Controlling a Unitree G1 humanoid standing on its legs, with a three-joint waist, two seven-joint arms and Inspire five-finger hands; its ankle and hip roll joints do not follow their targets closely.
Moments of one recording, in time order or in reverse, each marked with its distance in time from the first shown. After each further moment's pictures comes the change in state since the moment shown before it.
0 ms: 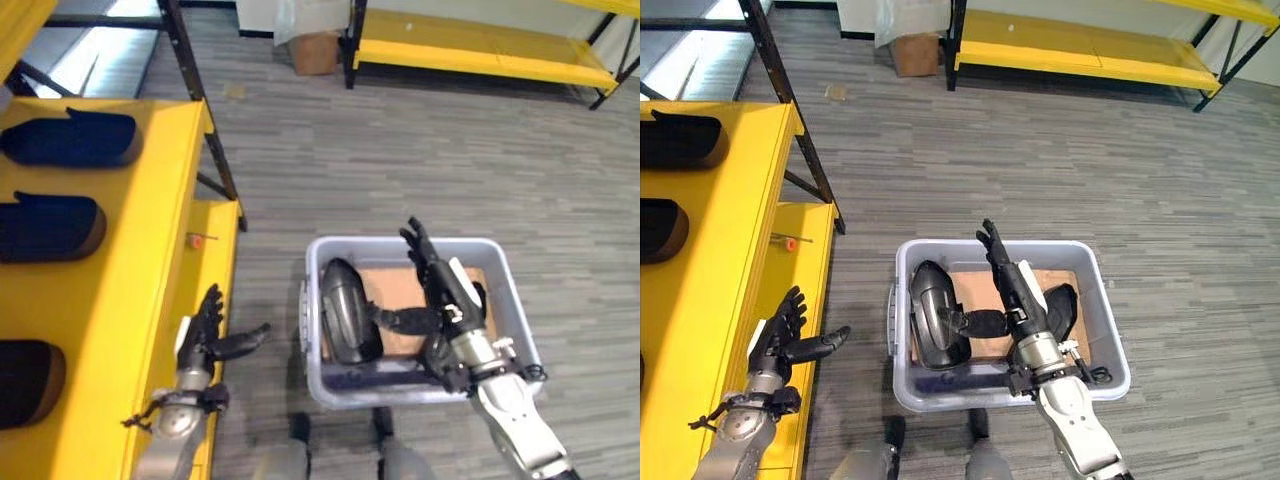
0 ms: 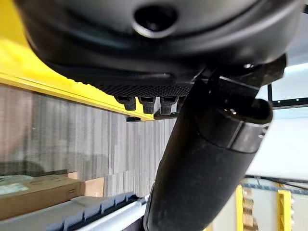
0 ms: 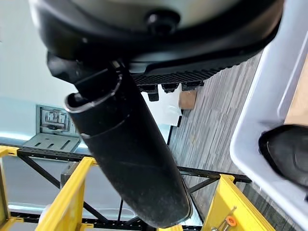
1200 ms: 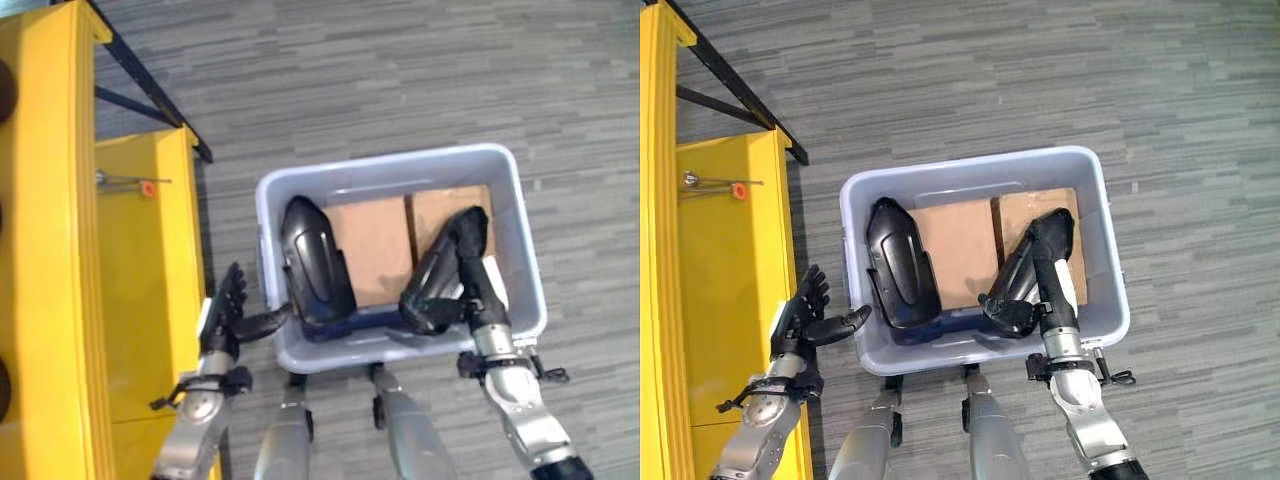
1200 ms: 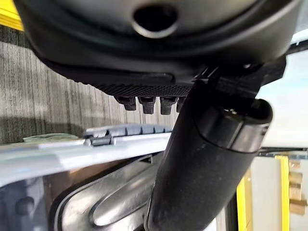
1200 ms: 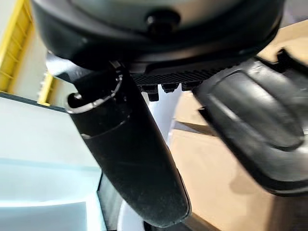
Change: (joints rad) left arm -0.128 0.003 -0.084 -0.065 -0.032 -0.006 0.047; right arm -0.034 0.018 -0.055 0.174 -0.162 0.008 -0.202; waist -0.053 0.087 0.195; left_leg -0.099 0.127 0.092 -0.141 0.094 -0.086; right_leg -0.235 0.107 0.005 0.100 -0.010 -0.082
